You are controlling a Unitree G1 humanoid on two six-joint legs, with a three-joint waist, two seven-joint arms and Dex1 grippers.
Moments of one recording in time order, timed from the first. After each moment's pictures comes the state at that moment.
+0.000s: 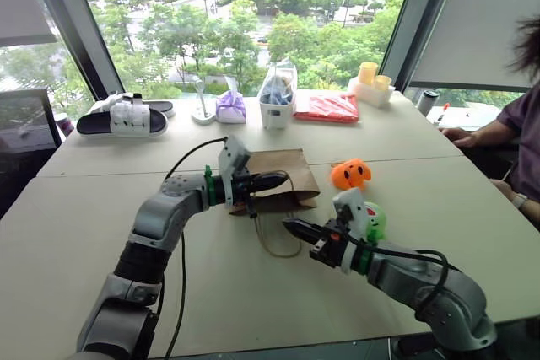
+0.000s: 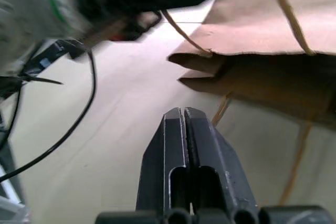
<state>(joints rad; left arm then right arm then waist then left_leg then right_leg) -0.70 0.35 -0.05 0.03 -0.54 0.65 -0.93 -0.22 -0.42 0.09 -0.52 0.78 0.82 0.30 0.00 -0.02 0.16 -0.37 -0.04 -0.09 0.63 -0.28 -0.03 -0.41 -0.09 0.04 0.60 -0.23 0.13</state>
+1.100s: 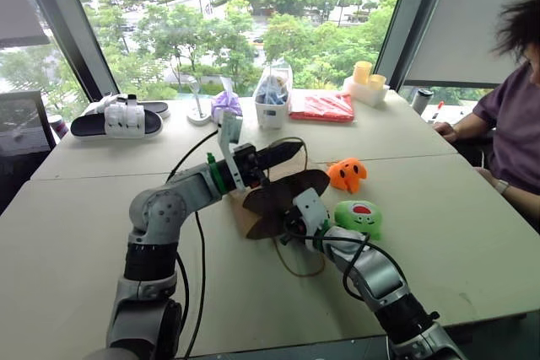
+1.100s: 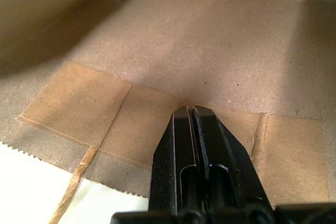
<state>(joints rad) -0.76 0.19 0.14 -0.12 -0.94 0.96 -0.59 -0.42 -0.26 0.32 0.03 0.10 0.52 0.34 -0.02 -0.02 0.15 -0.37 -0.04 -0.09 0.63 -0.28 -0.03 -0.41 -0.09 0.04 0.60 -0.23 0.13</state>
